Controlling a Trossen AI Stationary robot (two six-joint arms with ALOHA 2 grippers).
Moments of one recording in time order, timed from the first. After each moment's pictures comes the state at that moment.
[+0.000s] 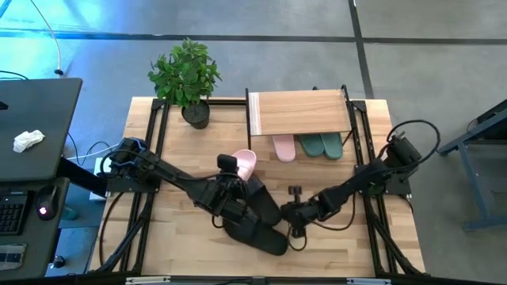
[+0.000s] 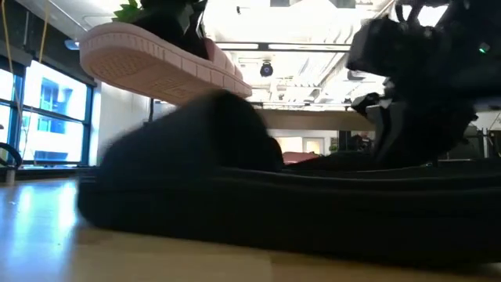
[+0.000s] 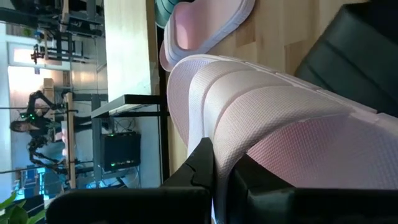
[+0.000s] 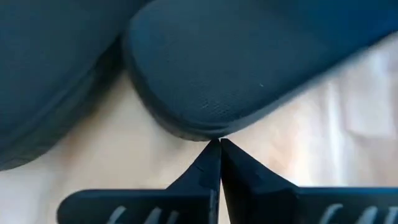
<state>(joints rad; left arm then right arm) -0.30 1.85 1.53 -1.20 -0.97 -0.19 0.51 1.75 0.87 -0.15 0.32 0.31</state>
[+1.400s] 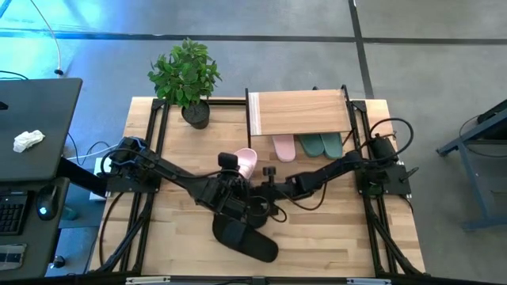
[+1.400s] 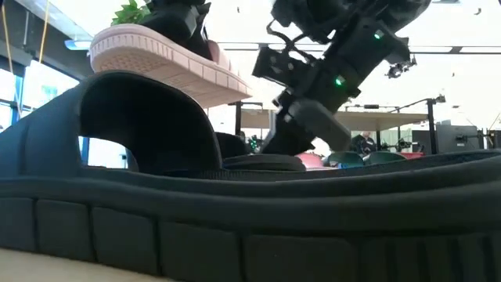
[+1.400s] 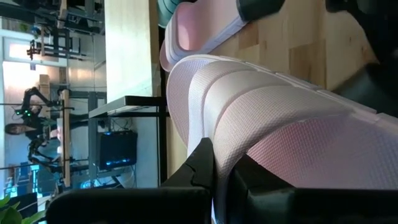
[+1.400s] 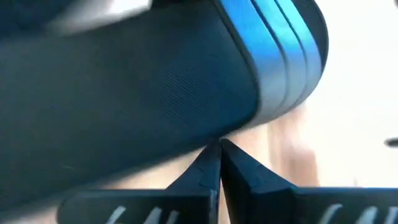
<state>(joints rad) -0.29 1.85 1.53 -1.17 -0.96 -0.18 0.25 1.92 1.06 0.01 0.32 -0.05</state>
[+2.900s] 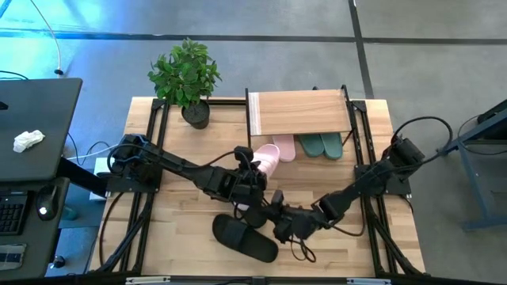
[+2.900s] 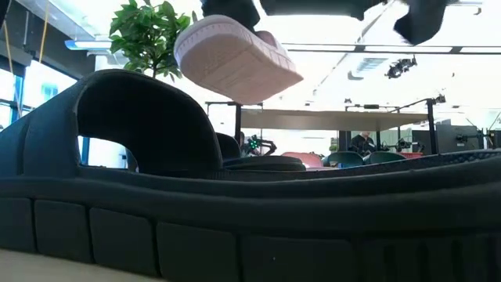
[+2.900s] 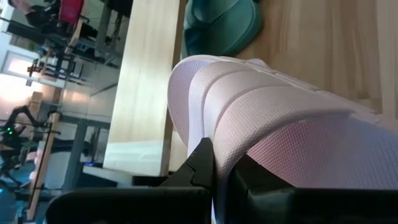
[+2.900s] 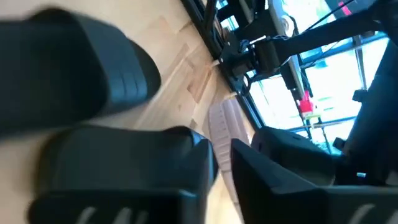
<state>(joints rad) -0.19 1.85 1.53 -0.70 -0.95 0.10 0.59 1.73 1.07 0.16 0.69 -0.75</state>
